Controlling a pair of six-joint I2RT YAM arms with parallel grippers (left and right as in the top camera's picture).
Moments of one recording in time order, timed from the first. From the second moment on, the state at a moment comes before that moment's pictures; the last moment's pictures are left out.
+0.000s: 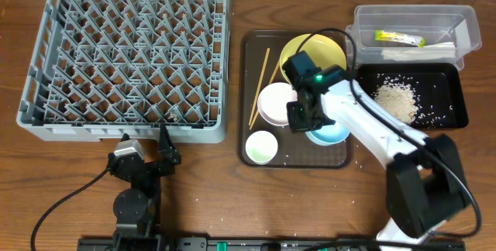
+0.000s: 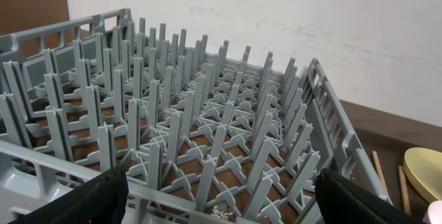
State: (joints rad) left arm -0.05 0.01 0.02 -0.11 -0.18 -0.24; right arm 0.52 1.81 1.31 -0.99 0.00 0.39
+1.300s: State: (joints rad) left arm -0.05 0.01 0.02 -0.11 -0.18 -0.24; right arm 0.46 1.59 1.39 -1.03 -0.04 0.40
